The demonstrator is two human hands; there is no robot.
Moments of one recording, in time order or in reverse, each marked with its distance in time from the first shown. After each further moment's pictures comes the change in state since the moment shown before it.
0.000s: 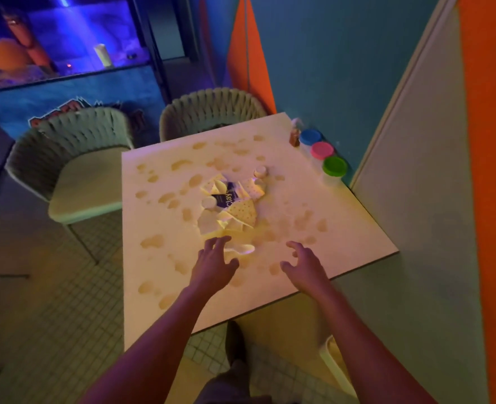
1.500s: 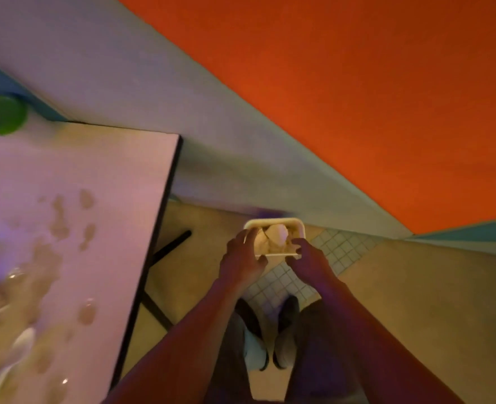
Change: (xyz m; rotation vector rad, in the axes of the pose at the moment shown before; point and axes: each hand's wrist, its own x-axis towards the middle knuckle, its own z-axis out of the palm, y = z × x) left_hand -0.032 0.129 0.399 0.516 -0.781 0.787; right_hand -0.120 0.356 0.081 0.498 0.408 0.880
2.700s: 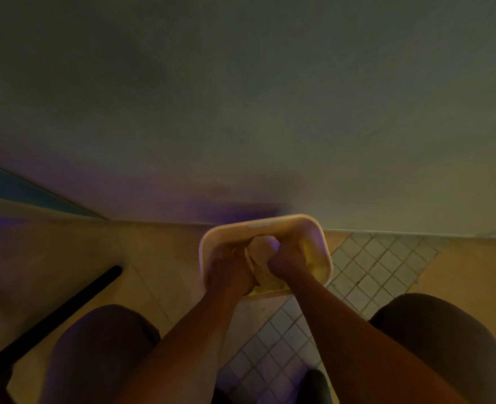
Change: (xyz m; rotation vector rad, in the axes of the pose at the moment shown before) left_hand 0.311 -0.134 0.294 0.154 -0.112 -0.114; right_hand 0.356 0.152 0.212 0.098 0.186 0.153
